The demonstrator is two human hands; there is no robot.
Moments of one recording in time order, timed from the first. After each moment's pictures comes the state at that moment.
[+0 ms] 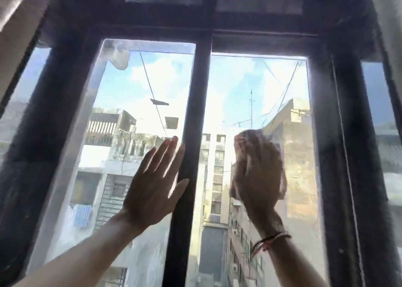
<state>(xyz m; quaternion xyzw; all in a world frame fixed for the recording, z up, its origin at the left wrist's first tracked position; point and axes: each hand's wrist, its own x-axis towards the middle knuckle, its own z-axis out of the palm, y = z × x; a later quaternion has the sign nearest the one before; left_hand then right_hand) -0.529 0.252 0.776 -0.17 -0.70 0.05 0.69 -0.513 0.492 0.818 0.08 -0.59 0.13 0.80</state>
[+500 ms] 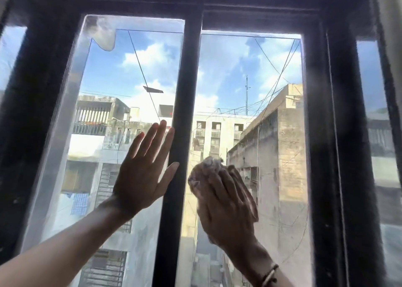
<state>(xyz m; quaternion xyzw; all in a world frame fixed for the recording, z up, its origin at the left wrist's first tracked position) -0.519 0.255 0.772 -0.14 -0.71 0.05 0.69 -0.518 0.473 0.713 0.22 -0.66 0.00 0.72</state>
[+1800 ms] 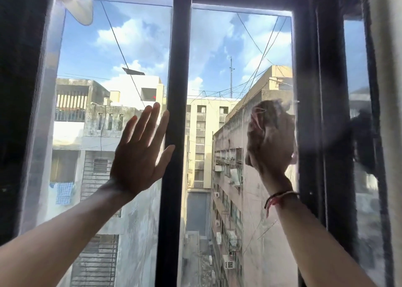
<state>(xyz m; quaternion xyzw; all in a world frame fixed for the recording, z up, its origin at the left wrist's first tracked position) -0.532 0.254 0.767 -0.16 -0.67 0.04 0.72 -0.498 0.550 0.806 0.04 -0.64 0.16 0.75</state>
